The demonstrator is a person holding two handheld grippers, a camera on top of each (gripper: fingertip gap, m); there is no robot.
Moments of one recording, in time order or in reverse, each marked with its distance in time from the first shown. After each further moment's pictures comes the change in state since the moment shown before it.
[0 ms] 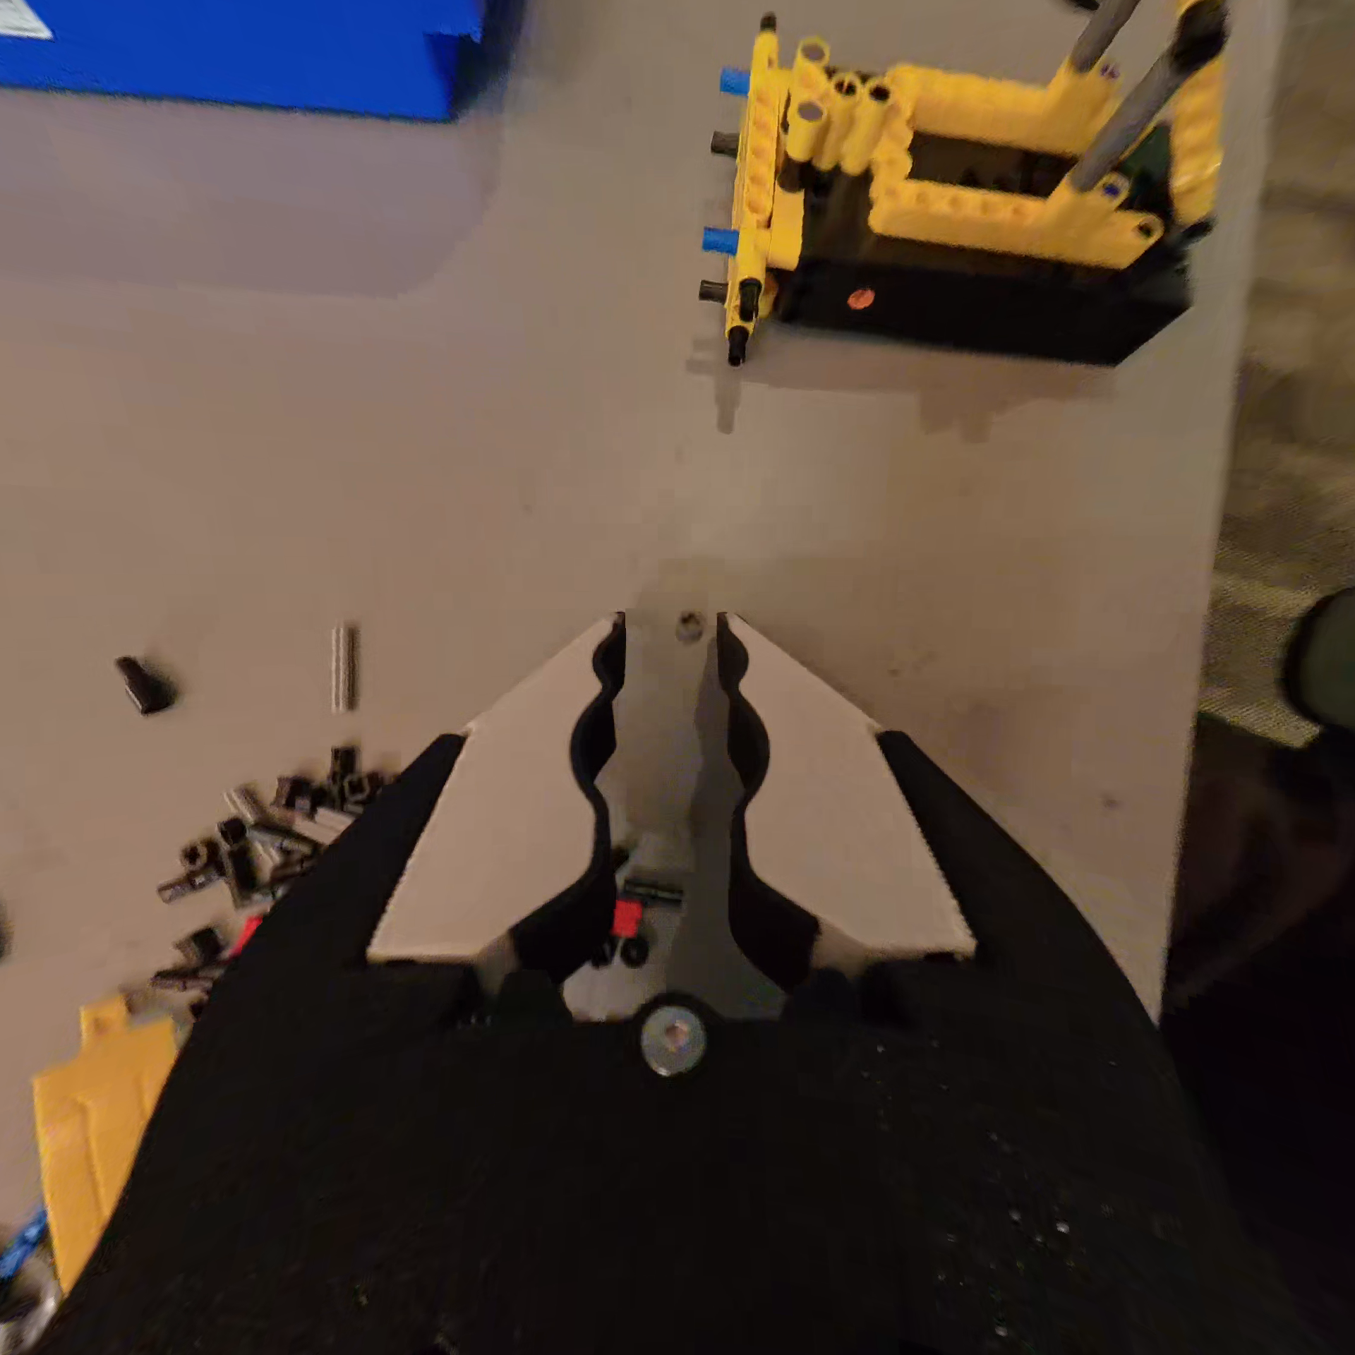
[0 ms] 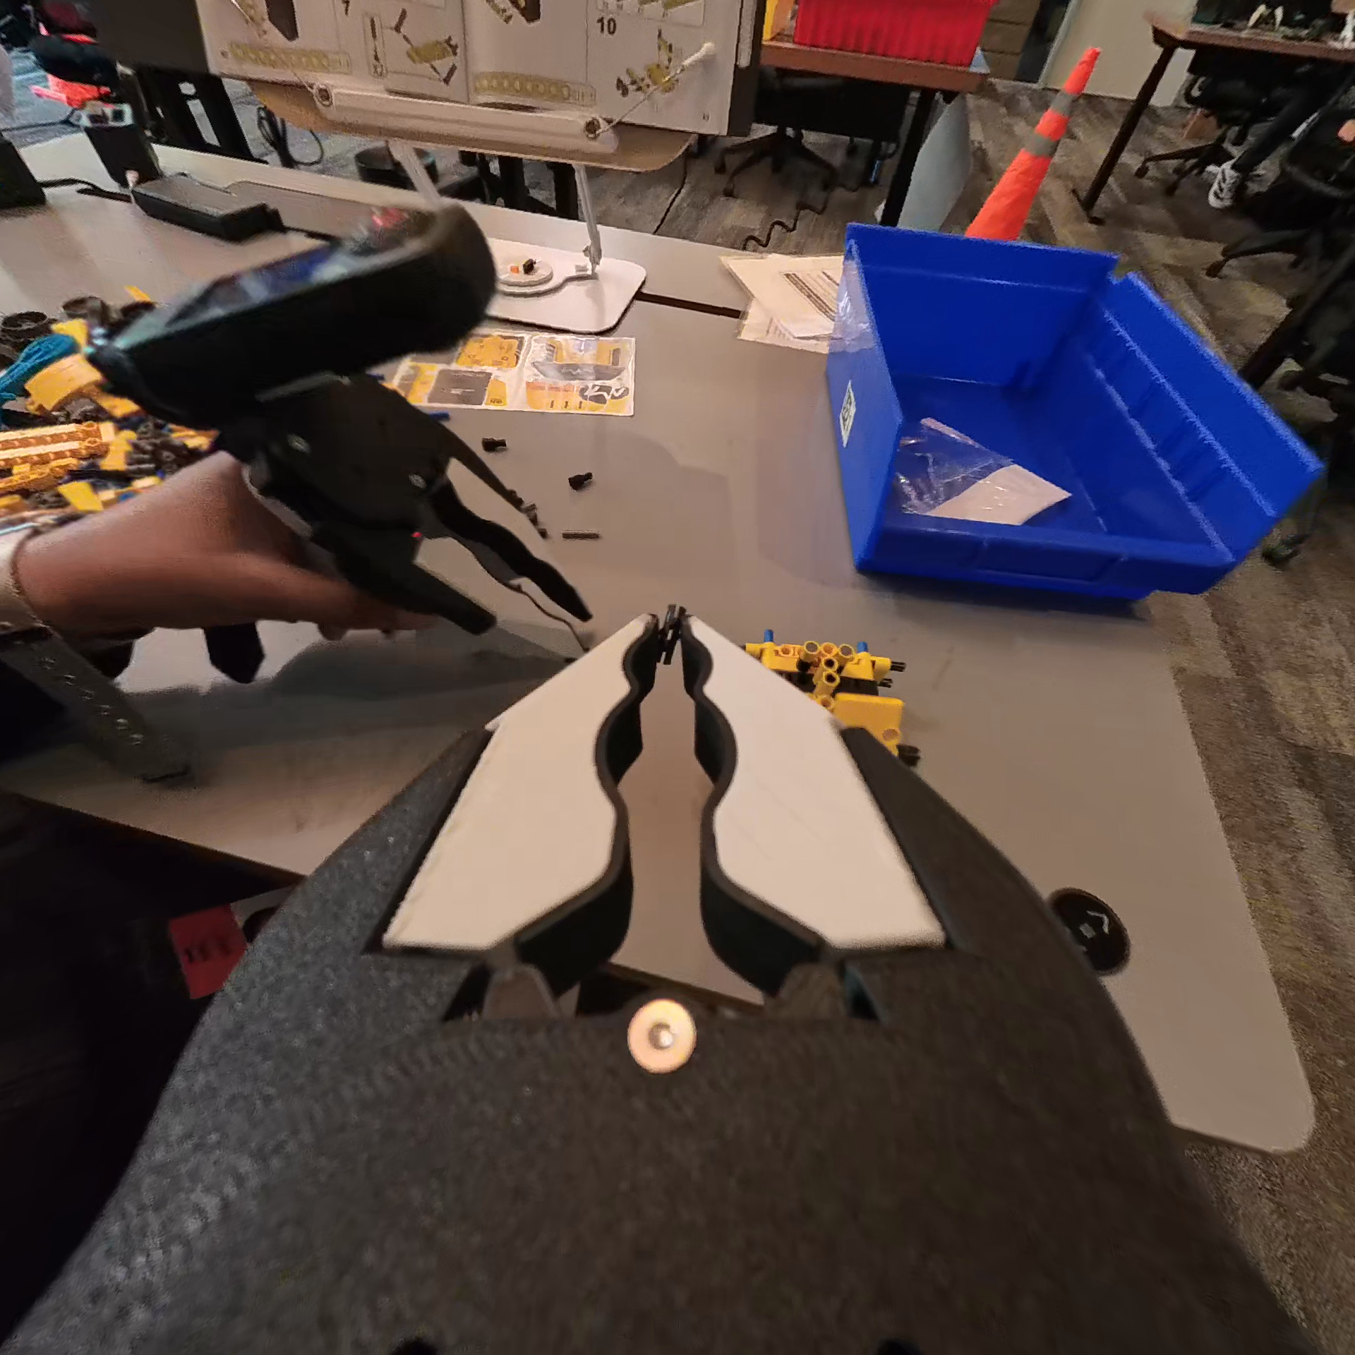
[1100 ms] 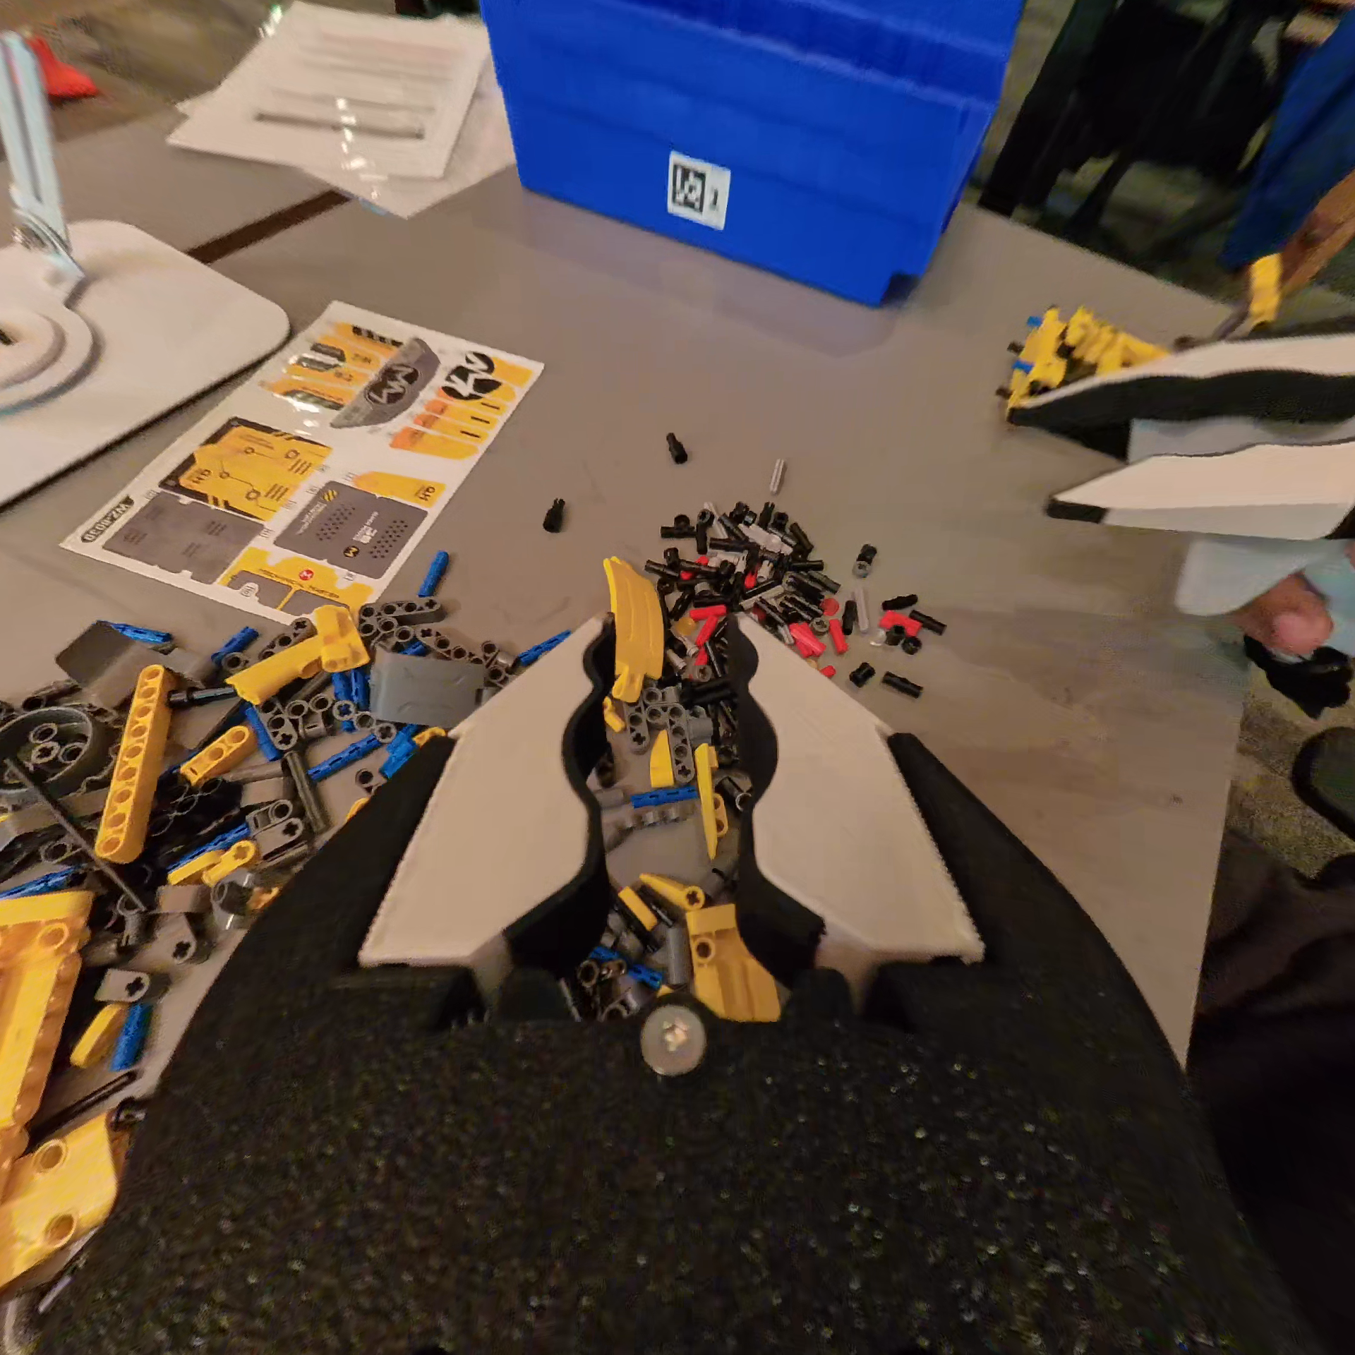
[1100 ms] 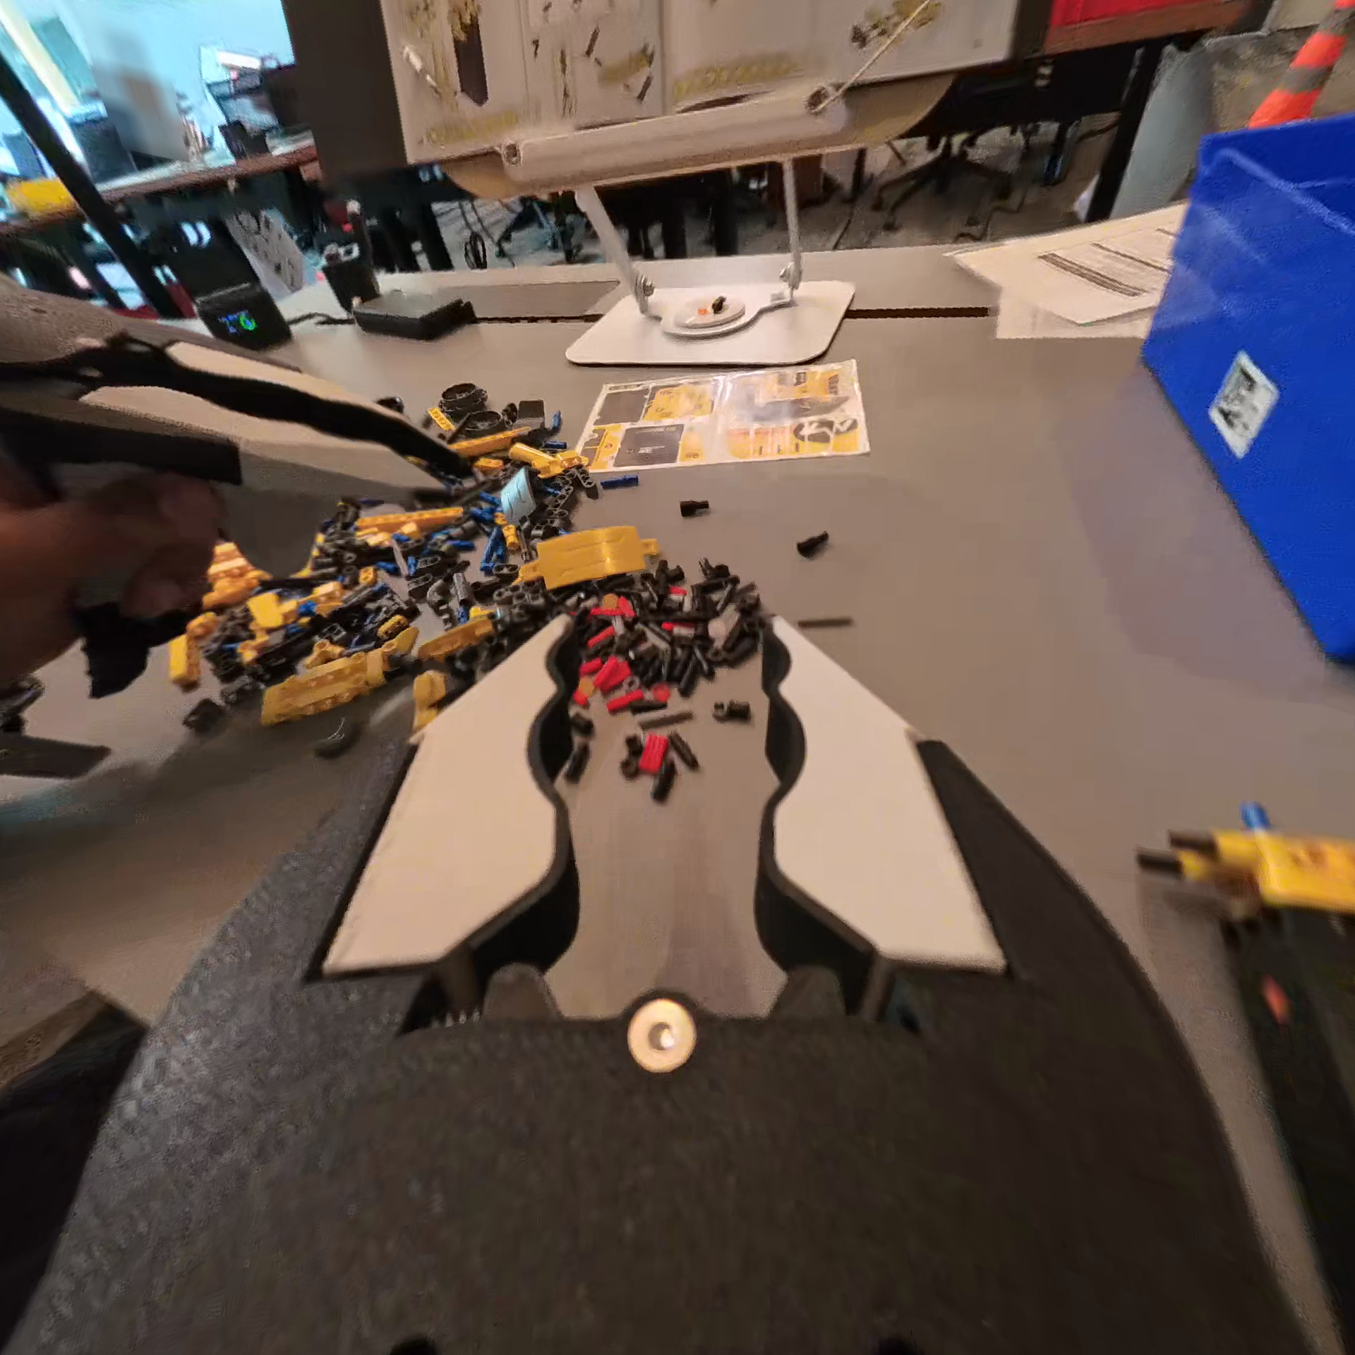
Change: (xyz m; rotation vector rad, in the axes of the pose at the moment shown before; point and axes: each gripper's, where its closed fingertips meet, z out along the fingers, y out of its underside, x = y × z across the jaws) left arm -0.101 0.077 -0.160 0.370 -0.213 -0.284; right arm -0.100 0.004 0.112 0.078 -0.215 0.157
